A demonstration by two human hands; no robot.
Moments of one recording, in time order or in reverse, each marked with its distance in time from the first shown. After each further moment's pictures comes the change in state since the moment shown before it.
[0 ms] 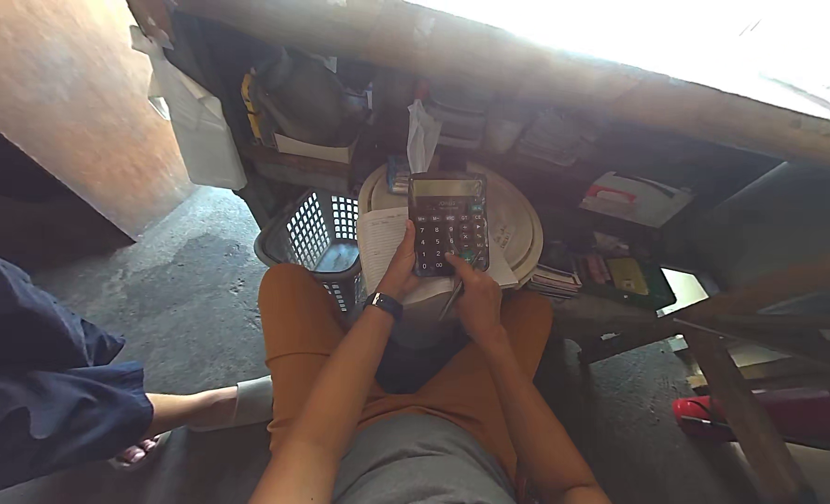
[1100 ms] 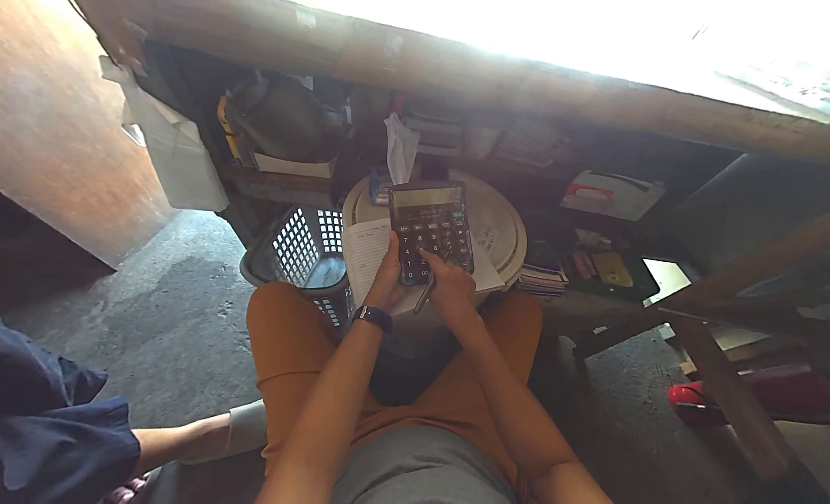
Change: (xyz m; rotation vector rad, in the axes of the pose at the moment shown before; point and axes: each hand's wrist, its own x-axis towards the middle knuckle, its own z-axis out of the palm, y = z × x) left_hand 0.005 -0.012 -0.016 0.015 -0.062 0.005; right_hand 0.021 -0.013 0.007 0.020 -0.038 0.034
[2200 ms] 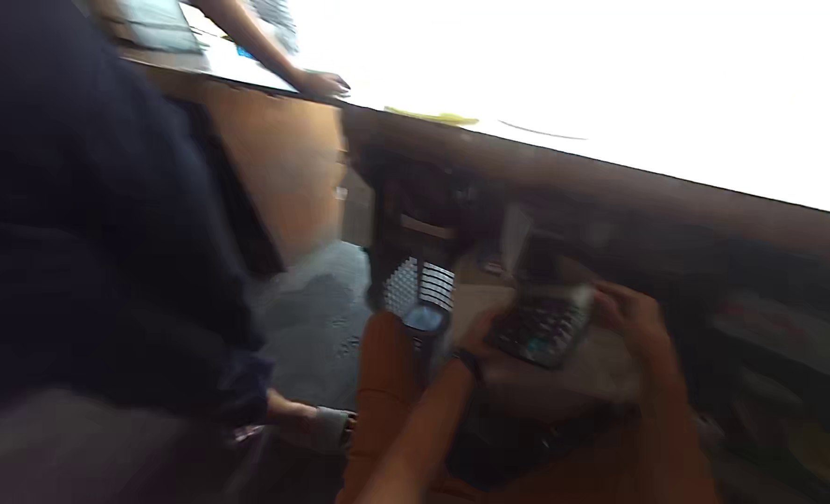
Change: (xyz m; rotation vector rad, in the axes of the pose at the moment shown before) left_hand 0.014 0.010 -0.003 -0.195 0.153 -0.150; right_hand 0.100 0.080 -0.088 0.413 -0.084 -0.014
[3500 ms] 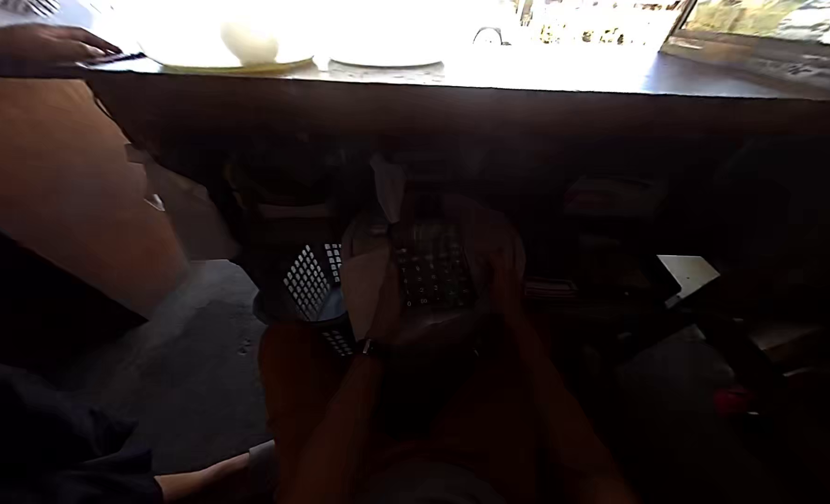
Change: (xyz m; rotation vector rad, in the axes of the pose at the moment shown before) left_hand -0.001 -0.013 0.014 0.457 0.106 0.241; right_hand -0.059 0.018 0.033 -0.090 0.120 0.181
